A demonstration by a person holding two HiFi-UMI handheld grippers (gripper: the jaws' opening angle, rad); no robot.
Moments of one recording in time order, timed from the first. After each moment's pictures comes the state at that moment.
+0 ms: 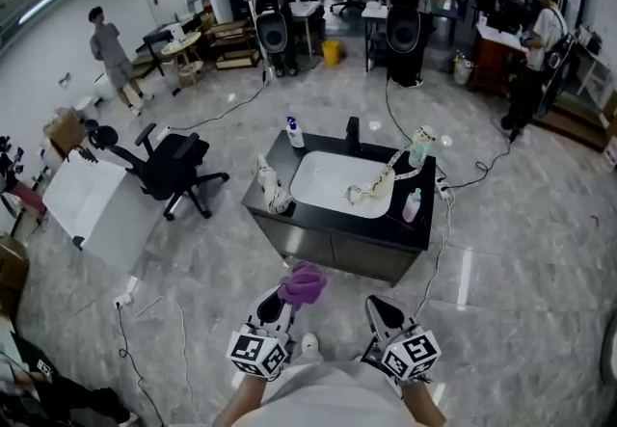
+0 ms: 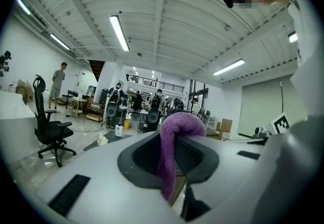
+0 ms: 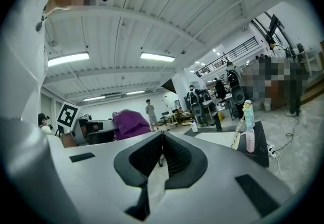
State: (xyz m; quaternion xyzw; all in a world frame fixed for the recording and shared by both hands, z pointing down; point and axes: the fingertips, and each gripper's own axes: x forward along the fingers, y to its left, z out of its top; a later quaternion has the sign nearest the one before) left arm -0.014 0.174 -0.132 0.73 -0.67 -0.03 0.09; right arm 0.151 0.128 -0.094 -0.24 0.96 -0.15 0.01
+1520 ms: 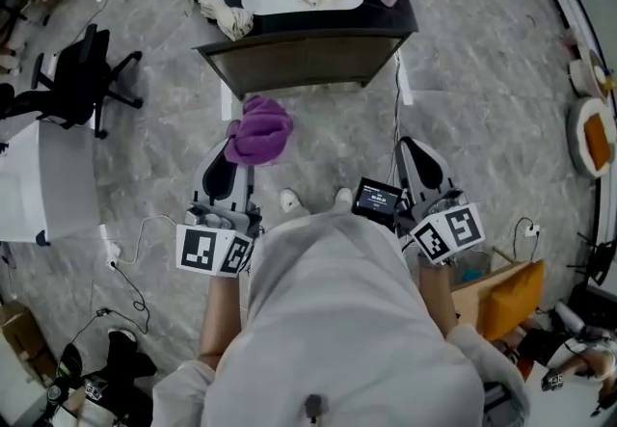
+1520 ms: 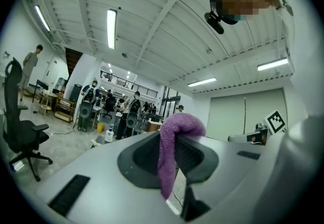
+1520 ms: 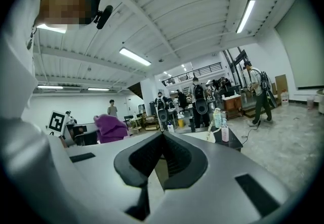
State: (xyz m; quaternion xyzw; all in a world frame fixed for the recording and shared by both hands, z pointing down) left arm -0.217 0.263 -0.142 0.84 -0.53 -0.06 0.07; right arm 0.034 0.267 -0.114 -0.48 0.87 -0.13 0.00
